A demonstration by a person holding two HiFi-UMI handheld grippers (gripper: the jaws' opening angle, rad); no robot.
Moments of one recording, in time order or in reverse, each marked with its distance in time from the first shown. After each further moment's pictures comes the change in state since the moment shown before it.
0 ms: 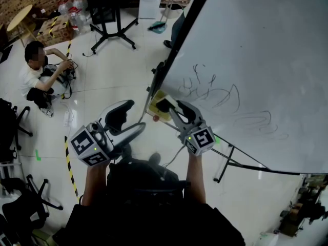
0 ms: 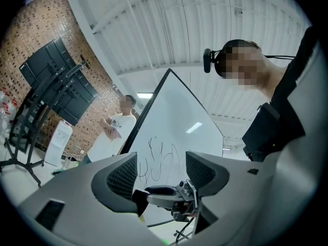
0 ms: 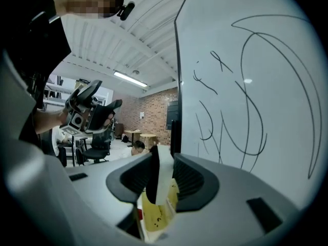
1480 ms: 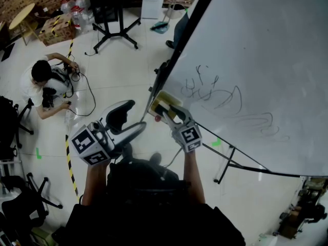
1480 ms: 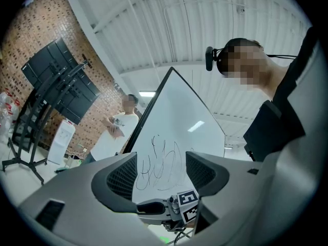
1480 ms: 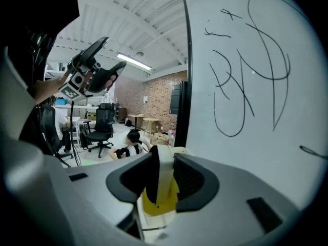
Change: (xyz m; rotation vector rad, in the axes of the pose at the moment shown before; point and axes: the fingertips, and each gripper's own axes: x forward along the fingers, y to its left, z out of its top) left arm -0.004 0.006 -0.005 -0.006 0.019 0.025; right arm 0.033 0.010 -0.083 -0.062 0.151 0.025
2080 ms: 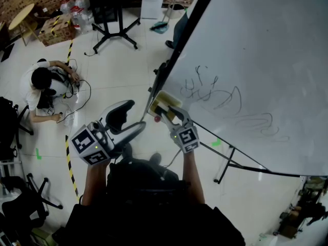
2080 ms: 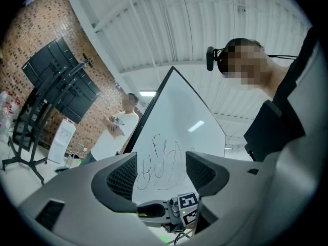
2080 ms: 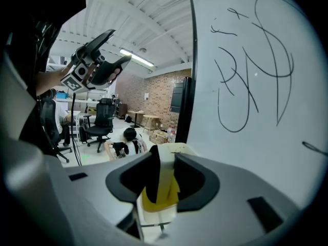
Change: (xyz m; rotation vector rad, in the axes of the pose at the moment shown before) left arm 0.002 0.004 -0.002 -0.005 0.002 0.002; right arm 0.004 0.002 -0.012 -0.043 0.019 -0.015
